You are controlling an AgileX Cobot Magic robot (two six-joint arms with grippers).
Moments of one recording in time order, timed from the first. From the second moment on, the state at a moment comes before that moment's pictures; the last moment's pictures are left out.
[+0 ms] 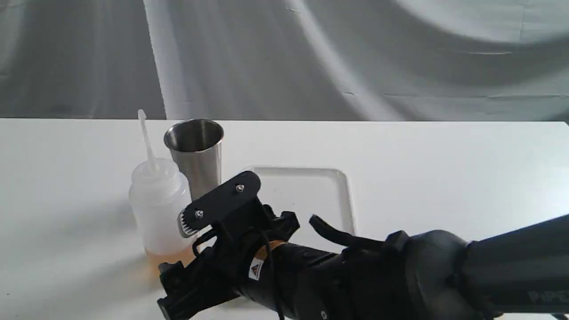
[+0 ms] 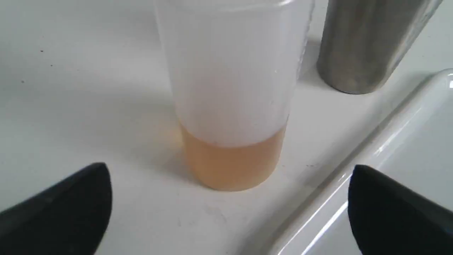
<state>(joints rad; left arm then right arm) -0.07 0.00 0.00 0.04 0.29 0.06 0.77 1.95 -0.99 0.36 -0.34 -0.26</state>
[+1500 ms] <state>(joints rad) -0.07 0.00 0.00 0.04 0.29 0.06 0.76 2.26 -1.37 0.48 -0.33 -0.27</state>
